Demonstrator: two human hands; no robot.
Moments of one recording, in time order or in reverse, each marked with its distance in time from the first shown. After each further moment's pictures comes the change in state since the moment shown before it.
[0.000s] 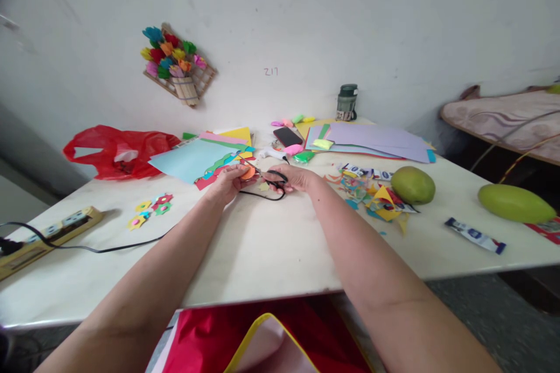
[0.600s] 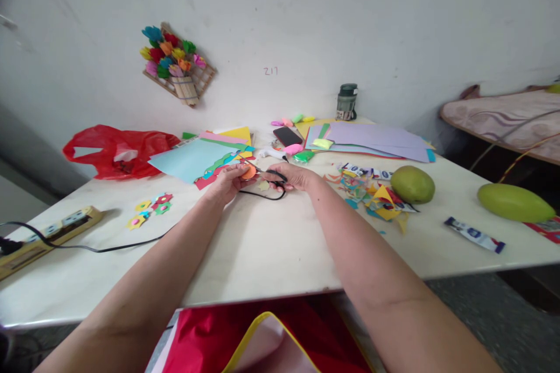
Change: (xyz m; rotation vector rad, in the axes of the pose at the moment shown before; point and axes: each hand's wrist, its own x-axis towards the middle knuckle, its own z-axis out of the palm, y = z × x) left_hand 0.001 -0.002 -0.002 -0.001 -0.008 0.006; right_hand -0.001 -0.005 0.004 -0.040 0.062 0.016
